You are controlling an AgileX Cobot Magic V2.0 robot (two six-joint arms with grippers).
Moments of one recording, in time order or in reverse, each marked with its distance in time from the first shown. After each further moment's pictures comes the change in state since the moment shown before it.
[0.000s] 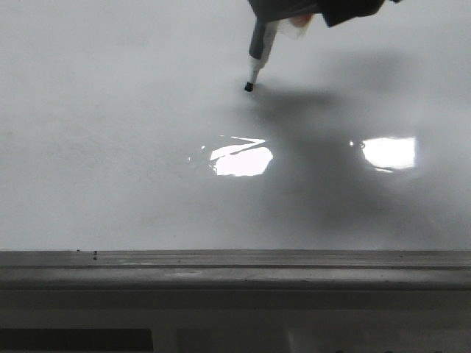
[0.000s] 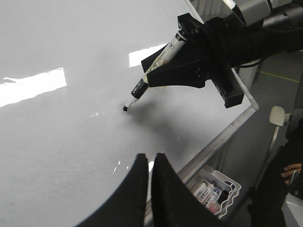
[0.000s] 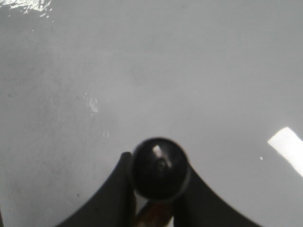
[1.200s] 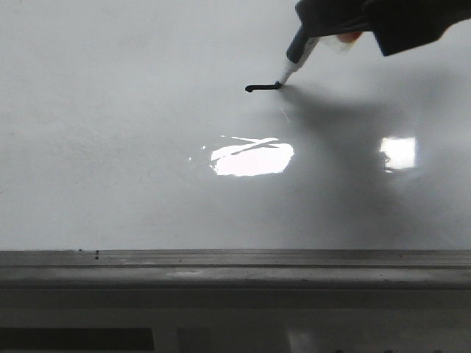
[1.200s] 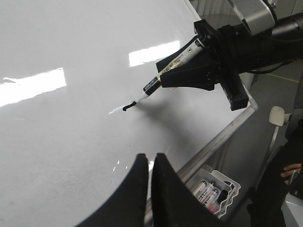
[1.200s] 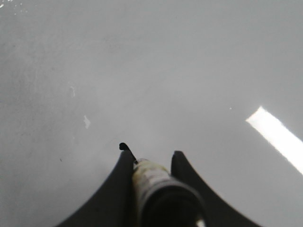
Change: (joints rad) left arm 0.000 0.000 0.000 0.000 0.000 0.000; right arm 0.014 -0.068 0.083 0.282 -0.126 -0.250
